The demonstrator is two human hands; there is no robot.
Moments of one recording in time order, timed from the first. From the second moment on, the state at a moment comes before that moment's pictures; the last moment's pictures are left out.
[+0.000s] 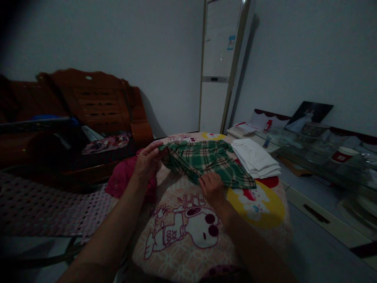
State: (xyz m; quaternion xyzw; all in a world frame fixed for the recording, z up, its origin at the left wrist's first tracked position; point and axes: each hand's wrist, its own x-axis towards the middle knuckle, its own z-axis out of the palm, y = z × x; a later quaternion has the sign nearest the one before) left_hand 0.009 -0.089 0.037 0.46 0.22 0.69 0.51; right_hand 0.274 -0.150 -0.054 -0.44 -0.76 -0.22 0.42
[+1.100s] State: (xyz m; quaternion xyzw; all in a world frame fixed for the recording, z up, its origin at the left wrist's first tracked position) left_hand 0.063 -0.107 0.000 0.62 0.39 0.37 0.57; right_hand 0.256 -0.149 -0.054 -0.41 -0.80 -0.02 0.44
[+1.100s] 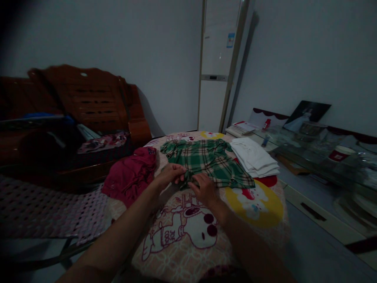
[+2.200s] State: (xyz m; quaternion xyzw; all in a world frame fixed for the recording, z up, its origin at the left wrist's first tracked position) left_hand 0.073 -0.112 -0.016 0.85 0.34 0.33 0.22; right_hand 0.261 -0.149 -0.045 -0.44 -0.70 0.30 0.48
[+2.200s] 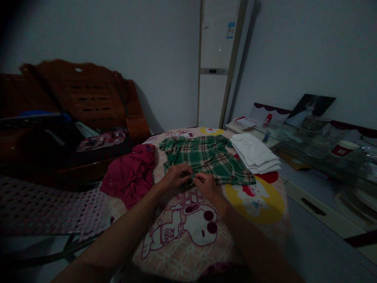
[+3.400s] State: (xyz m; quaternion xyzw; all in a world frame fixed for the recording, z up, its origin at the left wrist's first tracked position) left_hand -0.029 -0.073 0.001 0.35 0.39 0.83 0.20; right_hand 0.264 -0.152 -0.059 -0.50 -0.83 -0.10 0.24
